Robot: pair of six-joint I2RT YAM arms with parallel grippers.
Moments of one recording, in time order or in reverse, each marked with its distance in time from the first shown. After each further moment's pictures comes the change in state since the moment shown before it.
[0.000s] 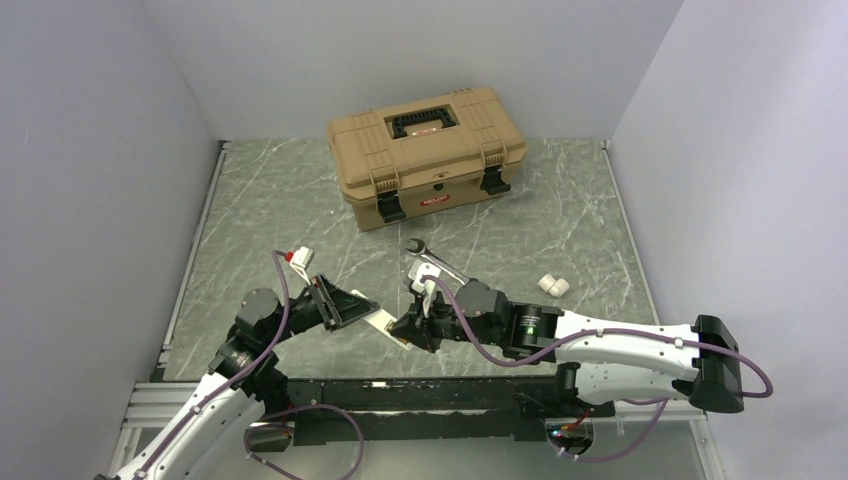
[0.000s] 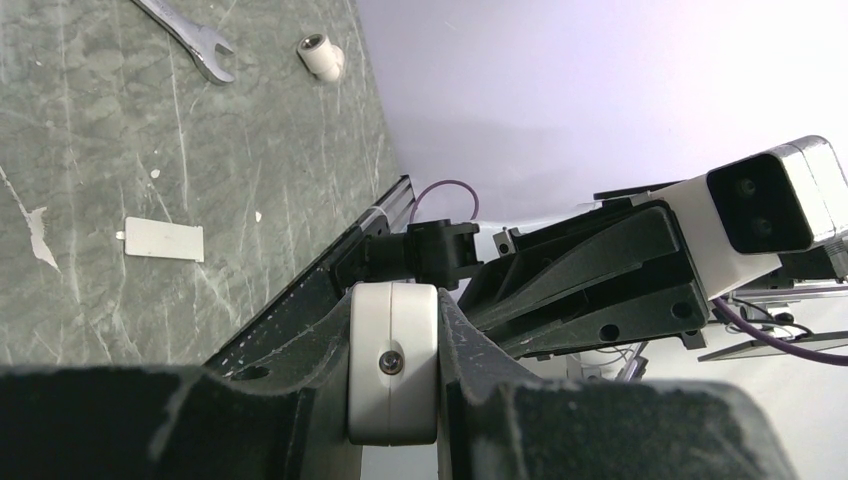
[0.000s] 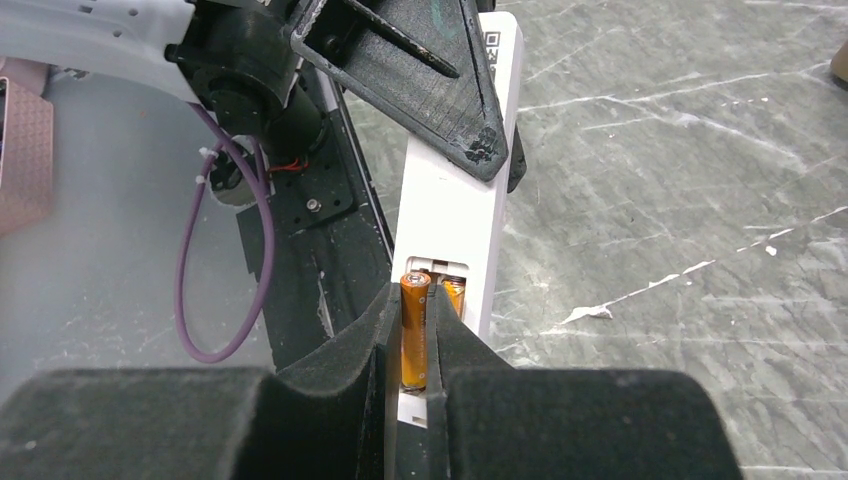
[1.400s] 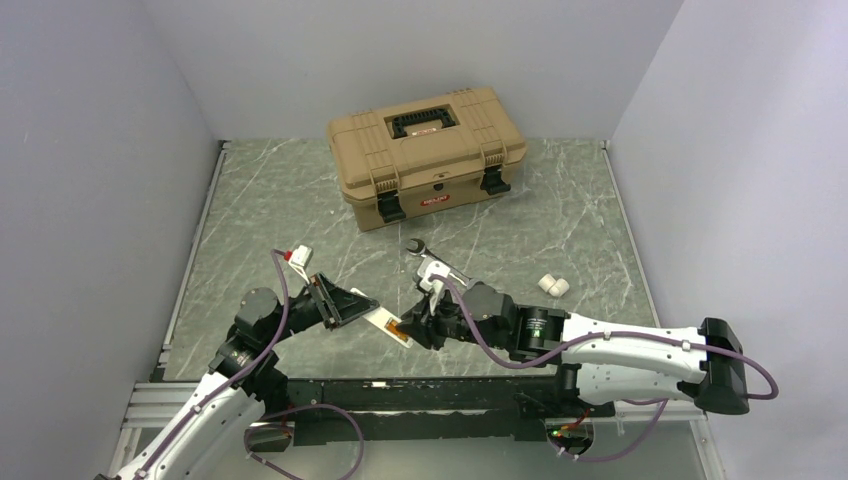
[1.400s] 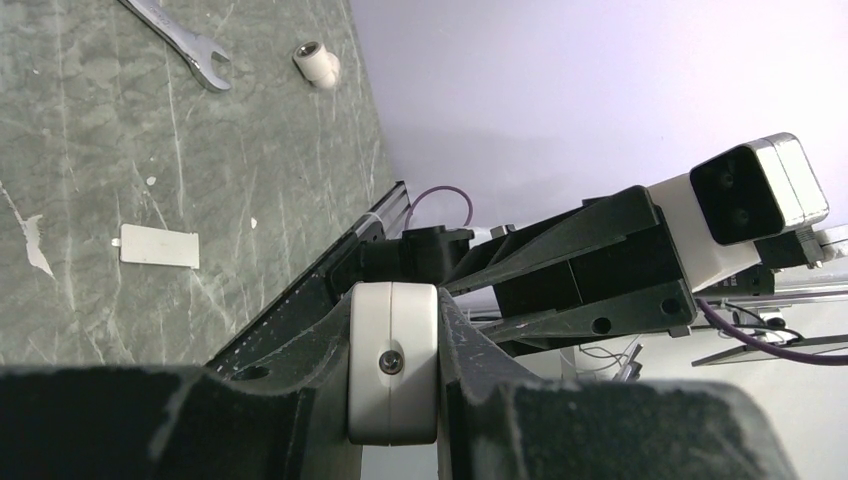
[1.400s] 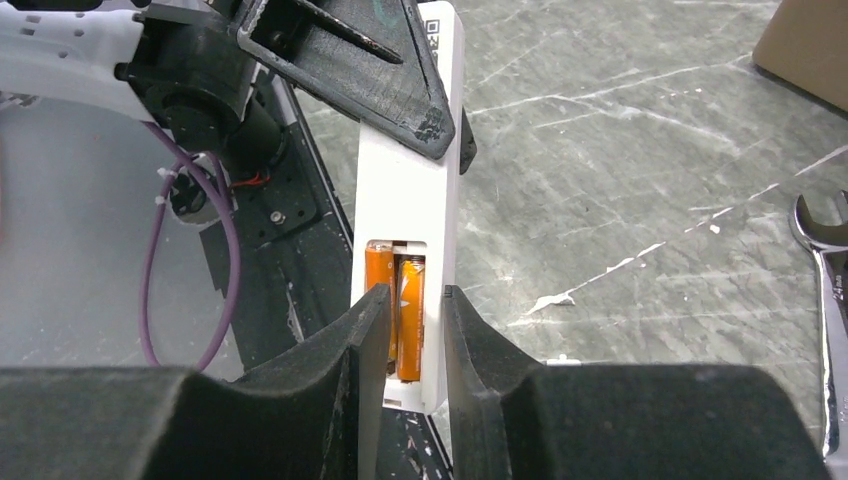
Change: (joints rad) left arm 0.004 0.010 0.000 0.021 0.000 -0.013; right arm 0.012 -0.041 -0.019 -0.014 0.105 0.001
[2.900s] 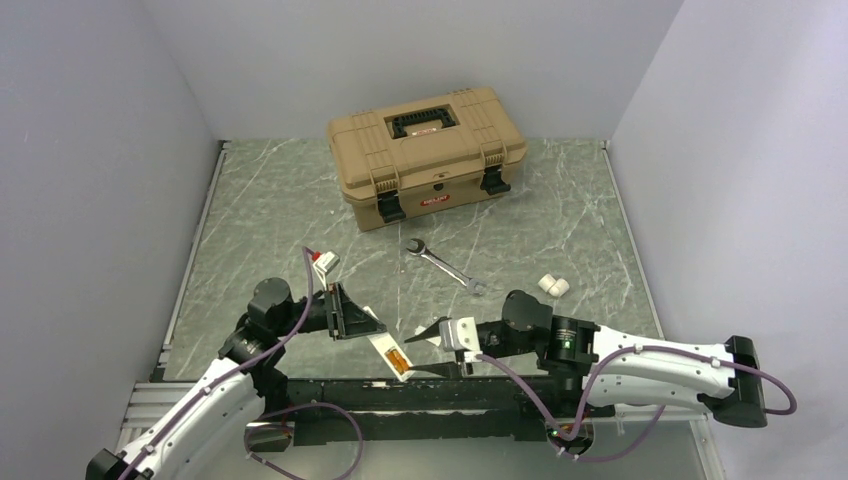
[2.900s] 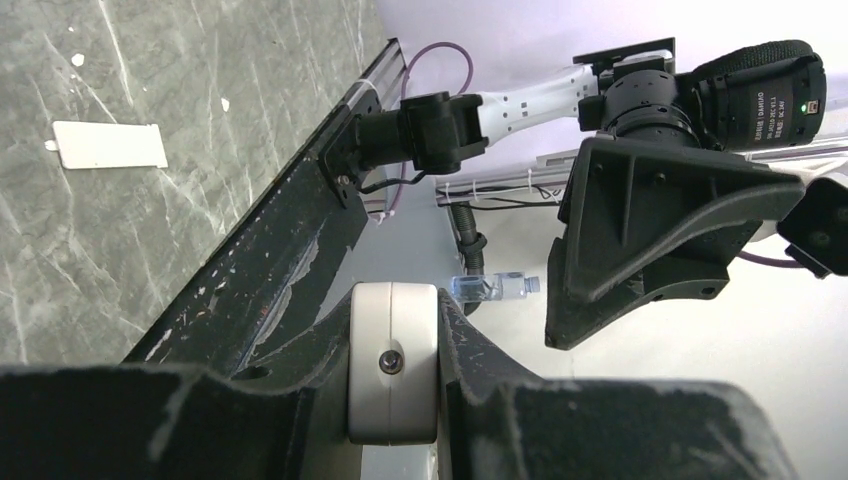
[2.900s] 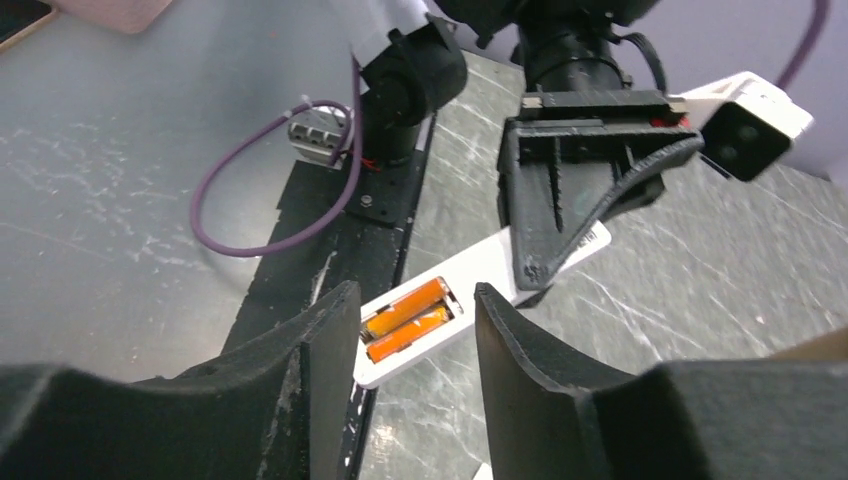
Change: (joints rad) left arm 0.000 0.156 0.000 0.046 0.296 0.104; right arm -0.001 -0.233 -0.132 0.093 -0.462 -0.537
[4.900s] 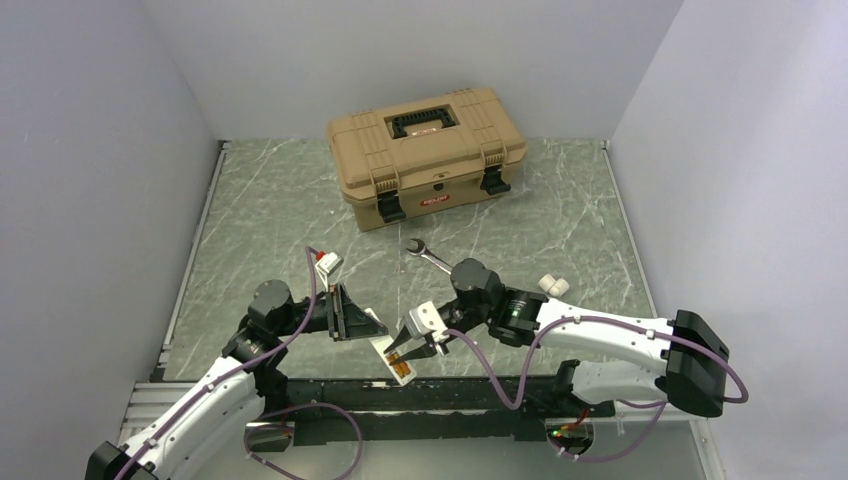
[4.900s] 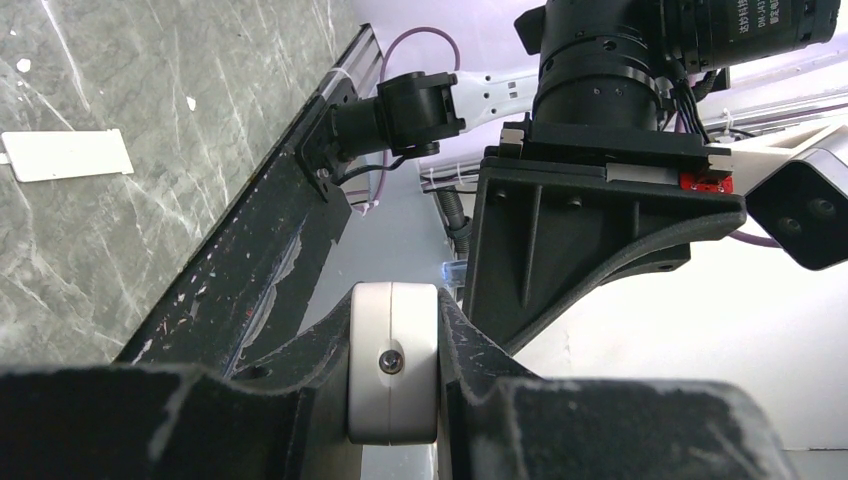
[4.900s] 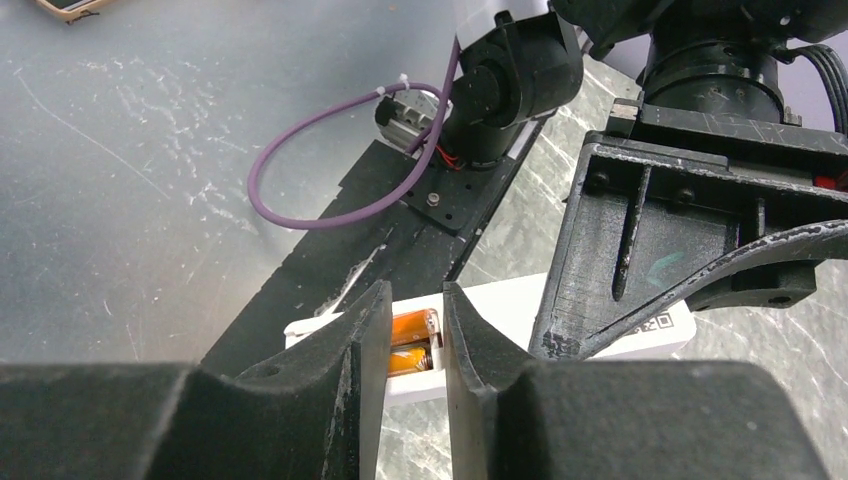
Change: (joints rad) left arm -0.017 0.031 -0.029 0.134 0.045 -0.030; right arm -0.186 0.385 0.124 0.077 -0.526 -0.158
